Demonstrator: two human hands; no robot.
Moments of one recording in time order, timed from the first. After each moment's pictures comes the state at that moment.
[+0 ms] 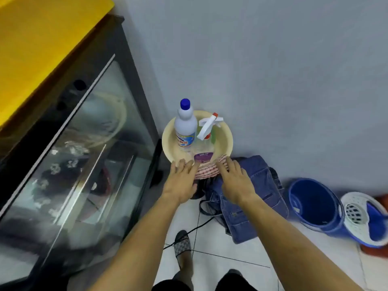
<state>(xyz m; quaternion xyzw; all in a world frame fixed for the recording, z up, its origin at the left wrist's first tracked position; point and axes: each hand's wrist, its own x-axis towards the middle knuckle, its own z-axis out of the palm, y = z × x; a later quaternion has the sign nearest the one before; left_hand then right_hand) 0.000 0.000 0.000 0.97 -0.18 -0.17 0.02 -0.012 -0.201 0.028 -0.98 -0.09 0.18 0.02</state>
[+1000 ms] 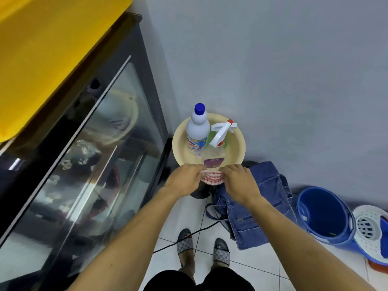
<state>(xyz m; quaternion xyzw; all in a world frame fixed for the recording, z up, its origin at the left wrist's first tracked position) 0.035 0.024 0.021 0.94 -0.12 -0.17 0.28 0.028 -0.195 0.008 -0.98 -0.14 0.09 0.12</state>
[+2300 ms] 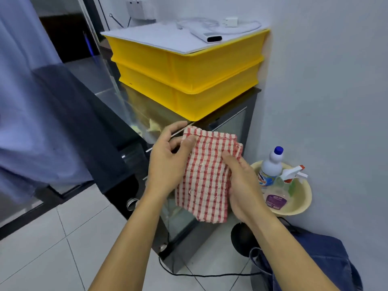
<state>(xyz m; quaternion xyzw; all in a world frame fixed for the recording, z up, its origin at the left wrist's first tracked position) -0.204 0.120 0.315 0.75 0.19 0.30 0.56 -0.135 -0.024 0.287 -0.54 -0.07 0.29 0.79</state>
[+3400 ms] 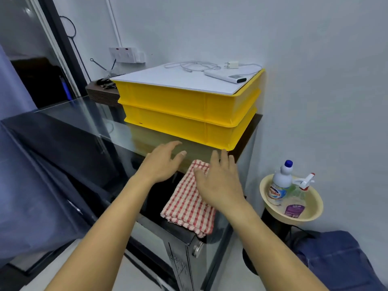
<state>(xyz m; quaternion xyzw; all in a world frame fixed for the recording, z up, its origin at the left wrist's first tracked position) -0.168 0.387 0.324 0.97 0.07 0.08 0.23 -0.193 0.181 0.331 -0.94 -0.16 0.02 0.31</state>
